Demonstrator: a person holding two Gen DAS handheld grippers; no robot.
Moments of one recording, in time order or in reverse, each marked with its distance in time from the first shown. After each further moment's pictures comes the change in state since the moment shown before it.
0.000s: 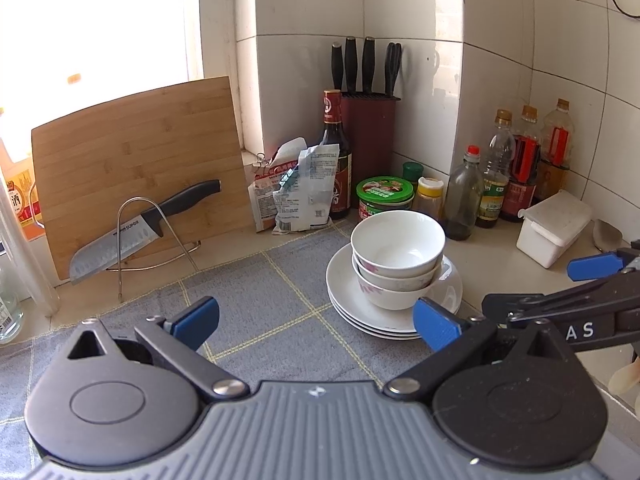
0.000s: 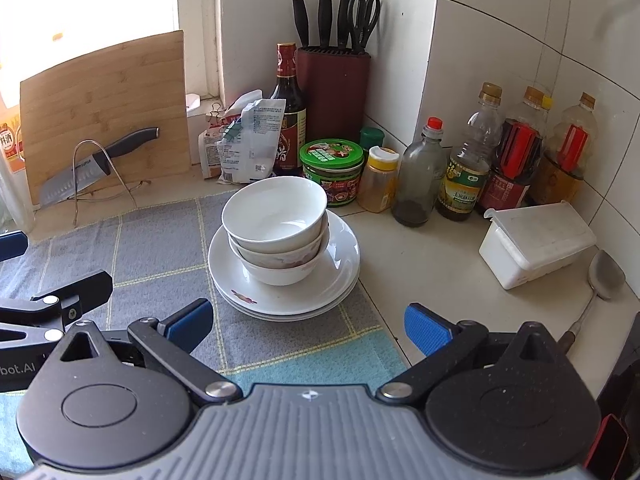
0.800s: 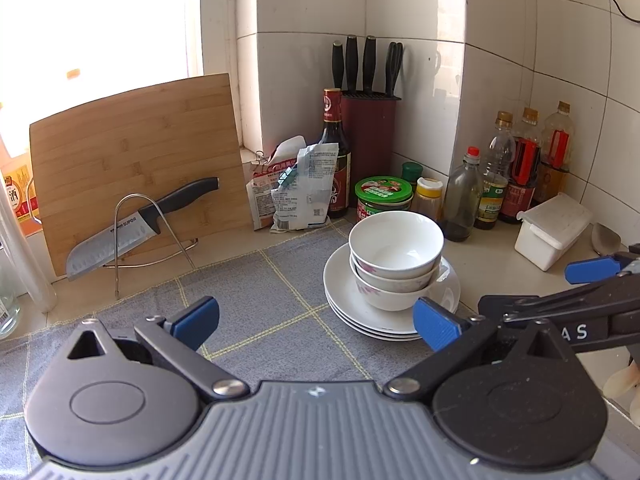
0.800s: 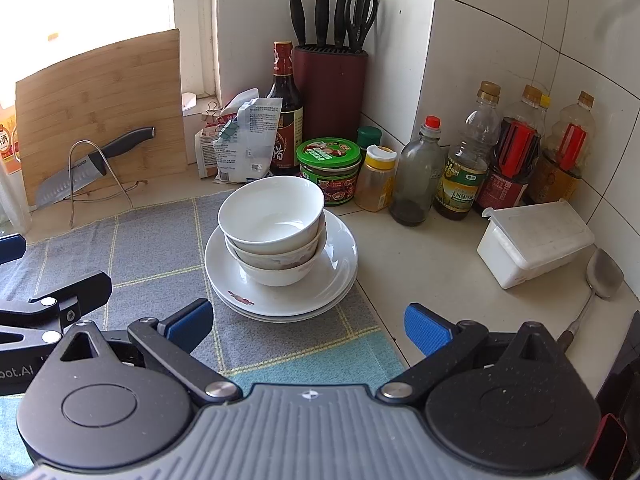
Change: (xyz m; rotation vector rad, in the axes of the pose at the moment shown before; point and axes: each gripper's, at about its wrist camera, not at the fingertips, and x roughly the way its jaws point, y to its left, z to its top) left arm 0.002 0.002 0.001 -0.010 0.006 -0.010; right arm 0.002 -0.001 0.001 0.001 0.005 -0.007
